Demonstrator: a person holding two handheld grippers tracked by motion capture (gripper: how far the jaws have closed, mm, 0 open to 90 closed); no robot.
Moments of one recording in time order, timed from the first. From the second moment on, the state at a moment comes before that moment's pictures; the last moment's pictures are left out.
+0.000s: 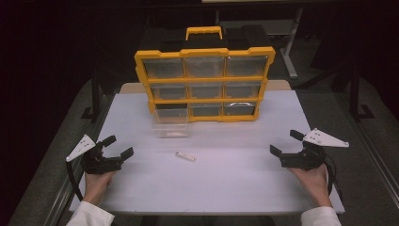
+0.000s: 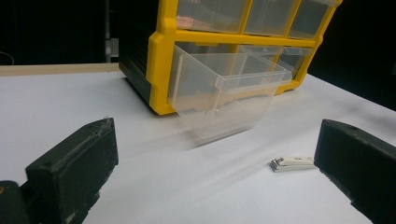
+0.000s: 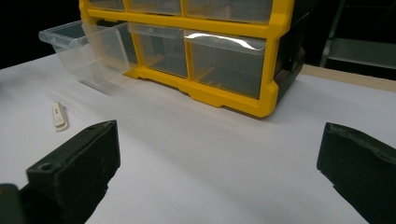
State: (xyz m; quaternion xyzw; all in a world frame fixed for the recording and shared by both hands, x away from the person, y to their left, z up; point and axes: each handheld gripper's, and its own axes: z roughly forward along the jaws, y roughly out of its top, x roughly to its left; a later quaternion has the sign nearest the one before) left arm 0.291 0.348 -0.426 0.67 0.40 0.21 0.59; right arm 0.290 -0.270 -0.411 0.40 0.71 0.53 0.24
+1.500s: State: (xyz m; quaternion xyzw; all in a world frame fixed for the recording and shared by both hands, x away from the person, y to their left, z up) left arm 0.292 0.348 -0.428 0.66 0.40 0.20 0.60; right arm 0.308 -0.218 -0.405 0.36 0.77 0.48 0.20
